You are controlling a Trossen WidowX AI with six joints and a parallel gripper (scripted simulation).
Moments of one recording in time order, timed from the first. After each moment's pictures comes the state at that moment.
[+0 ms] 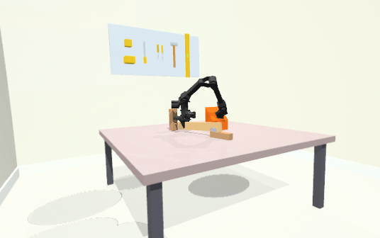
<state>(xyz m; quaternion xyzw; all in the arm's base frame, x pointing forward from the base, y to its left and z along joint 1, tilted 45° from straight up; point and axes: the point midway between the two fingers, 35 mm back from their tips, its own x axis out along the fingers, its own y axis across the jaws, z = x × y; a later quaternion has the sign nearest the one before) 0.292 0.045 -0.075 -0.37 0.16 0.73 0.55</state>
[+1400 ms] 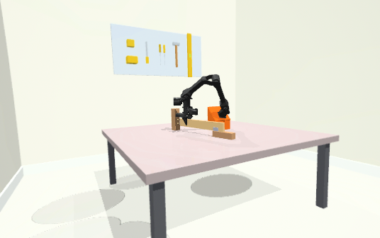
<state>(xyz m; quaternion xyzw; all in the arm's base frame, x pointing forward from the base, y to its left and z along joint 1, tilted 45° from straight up) 0.295 0.031 -0.060 -0.37 0.16 0.73 0.55</state>
